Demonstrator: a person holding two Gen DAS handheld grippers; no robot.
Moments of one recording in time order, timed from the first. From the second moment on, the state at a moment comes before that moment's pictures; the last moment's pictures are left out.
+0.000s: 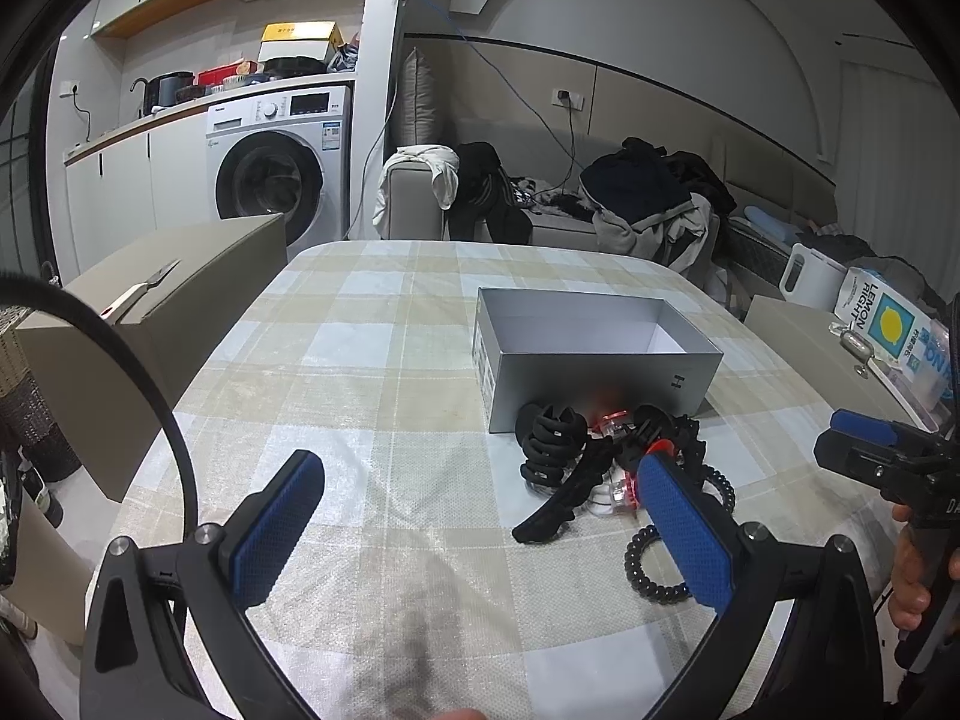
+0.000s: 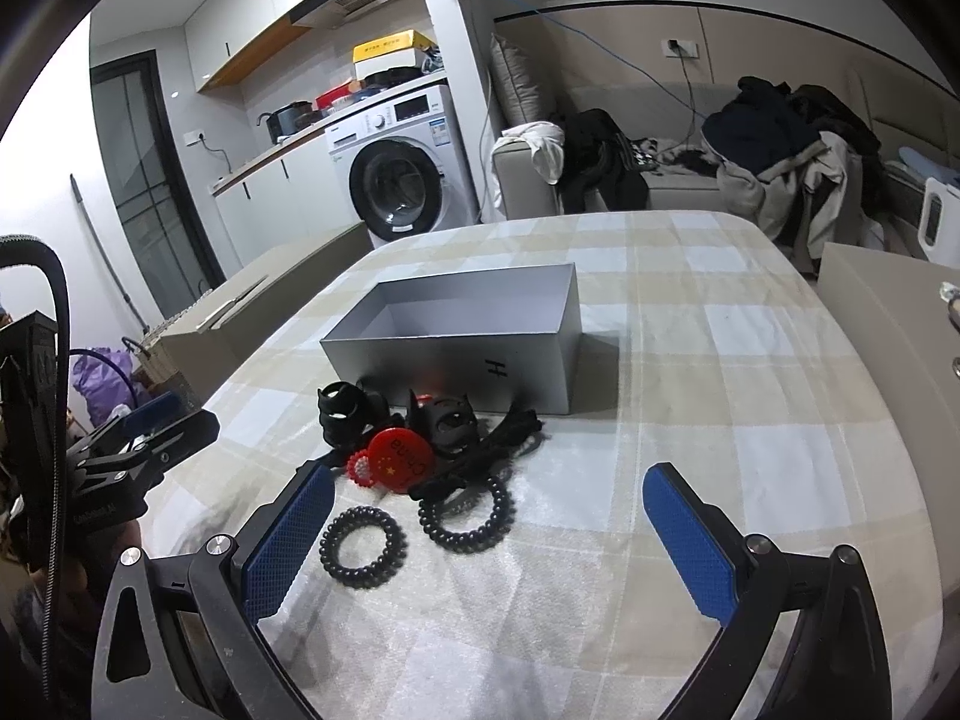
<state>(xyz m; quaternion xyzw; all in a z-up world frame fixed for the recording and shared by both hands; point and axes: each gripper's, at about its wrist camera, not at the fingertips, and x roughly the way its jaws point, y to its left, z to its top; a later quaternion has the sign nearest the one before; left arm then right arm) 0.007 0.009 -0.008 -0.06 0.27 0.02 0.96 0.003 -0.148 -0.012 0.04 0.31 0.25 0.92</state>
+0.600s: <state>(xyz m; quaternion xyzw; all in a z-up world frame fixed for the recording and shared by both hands) 0.015 0.014 -0.006 -0.07 0.27 0.02 0.96 0.011 -0.139 -0.017 0.02 0.33 0.26 0.91</state>
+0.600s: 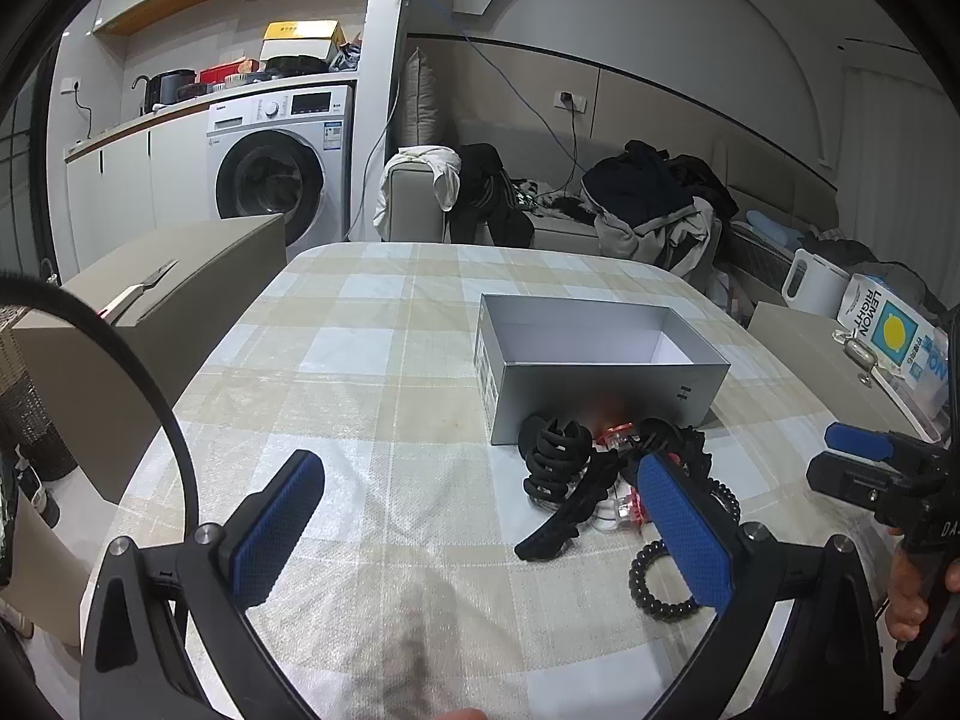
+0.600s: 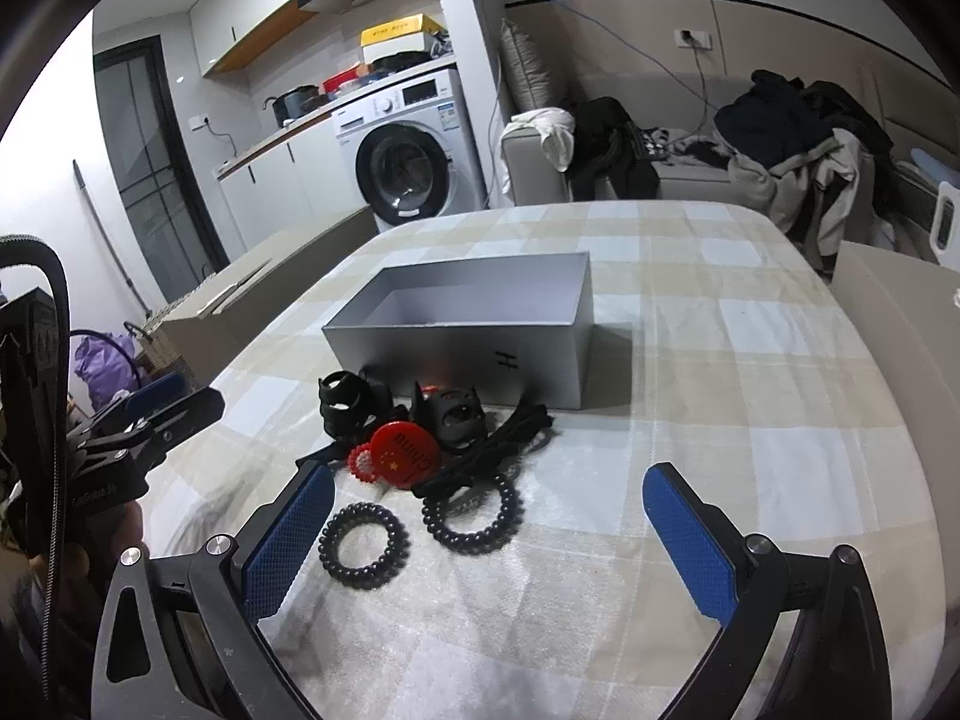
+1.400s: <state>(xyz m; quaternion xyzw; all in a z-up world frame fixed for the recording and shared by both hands) 0.052 0.014 -0.018 -0.07 0.31 0.01 0.95 0.061 -0.123 -0.045 0.06 0.42 0.27 0.86</state>
